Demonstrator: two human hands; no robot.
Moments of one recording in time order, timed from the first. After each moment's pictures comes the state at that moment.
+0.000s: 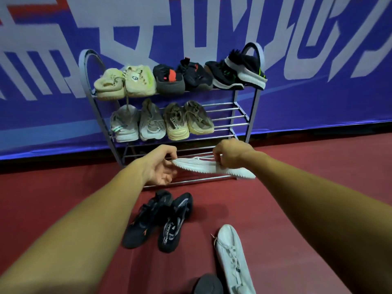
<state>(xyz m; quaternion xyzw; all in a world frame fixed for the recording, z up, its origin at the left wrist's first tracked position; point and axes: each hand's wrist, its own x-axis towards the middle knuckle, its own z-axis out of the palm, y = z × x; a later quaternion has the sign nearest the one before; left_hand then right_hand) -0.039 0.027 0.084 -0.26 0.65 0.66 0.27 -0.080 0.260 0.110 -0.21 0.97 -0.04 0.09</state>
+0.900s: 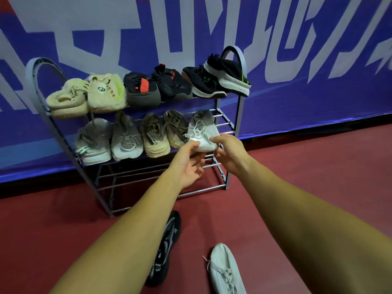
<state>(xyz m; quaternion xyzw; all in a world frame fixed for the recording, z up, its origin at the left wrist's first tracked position) -0.119 0.138 0.069 -0.18 0.50 0.83 0.17 -0.150 0.271 0.083 0.14 0.53 -0.84 0.07</state>
